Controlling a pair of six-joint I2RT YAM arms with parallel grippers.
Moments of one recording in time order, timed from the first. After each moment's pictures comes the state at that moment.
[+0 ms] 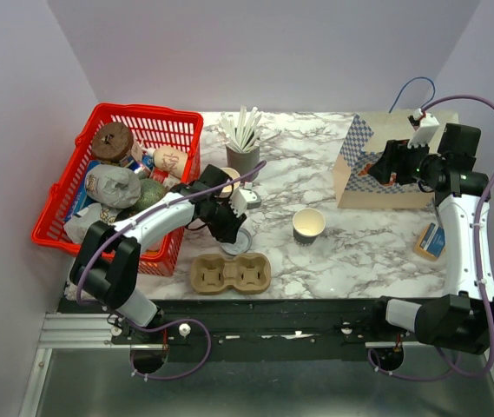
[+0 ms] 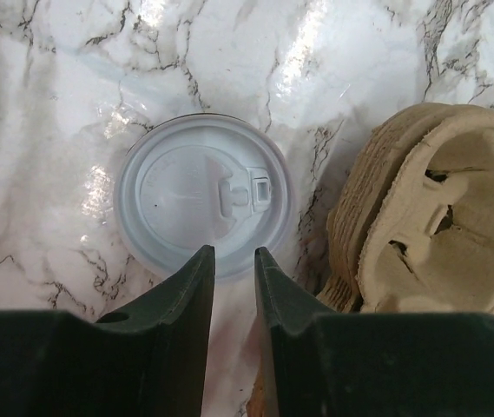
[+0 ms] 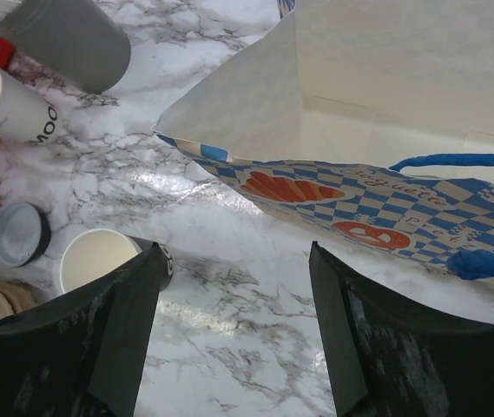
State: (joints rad) left arm -0.53 1.55 1.02 -0.63 0.51 0.43; right arm -0.22 1.22 1.30 -0.73 -0.55 -0.15
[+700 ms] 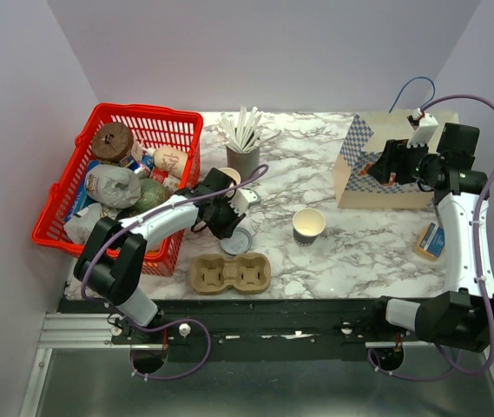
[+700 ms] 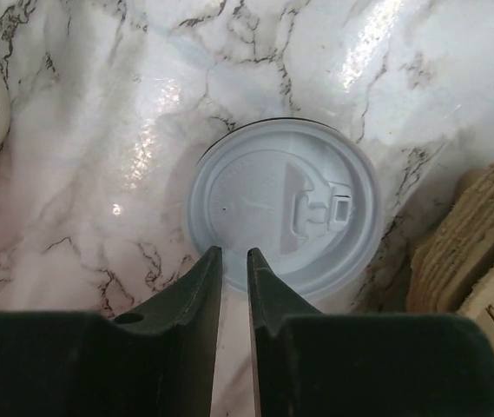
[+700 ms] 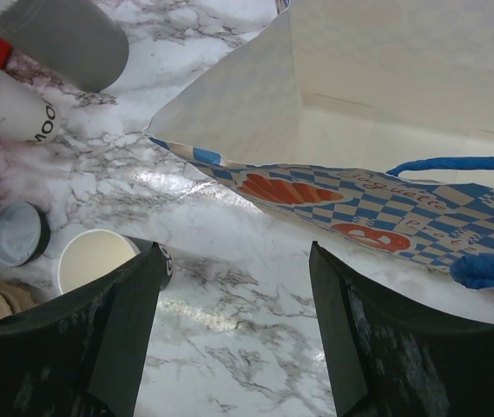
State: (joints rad) left arm -0.56 1.58 0.99 -0.51 0.33 0.37; right arm -0.22 1.23 1.30 -0.73 -0.55 -0.15
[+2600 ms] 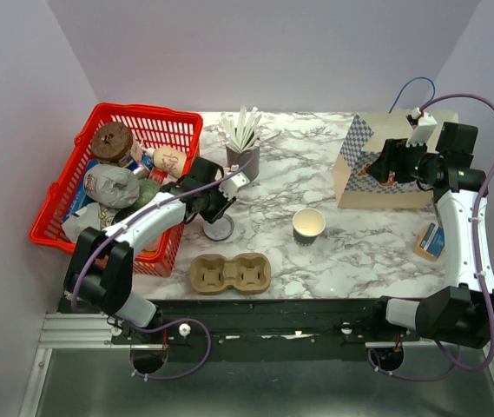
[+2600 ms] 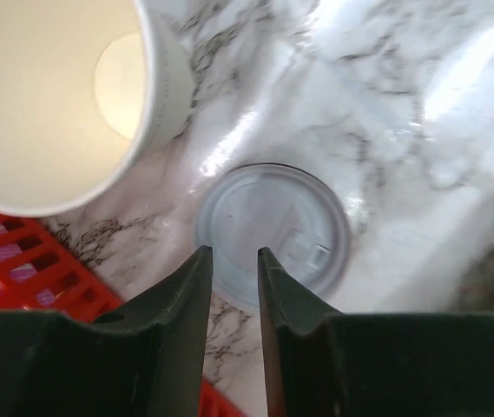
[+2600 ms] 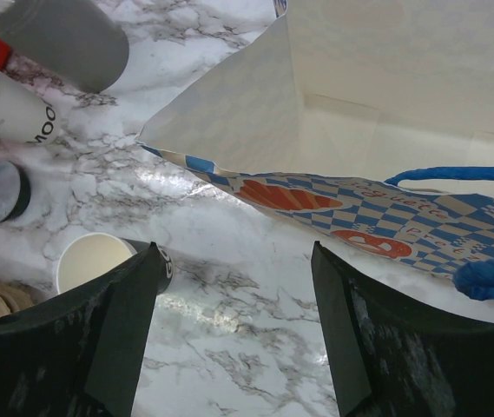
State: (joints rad) left arm -0.47 1.54 1.01 -0.44 0.16 0.39; right arm -0.22 1.25 1.30 -0.72 -0.56 -0.15
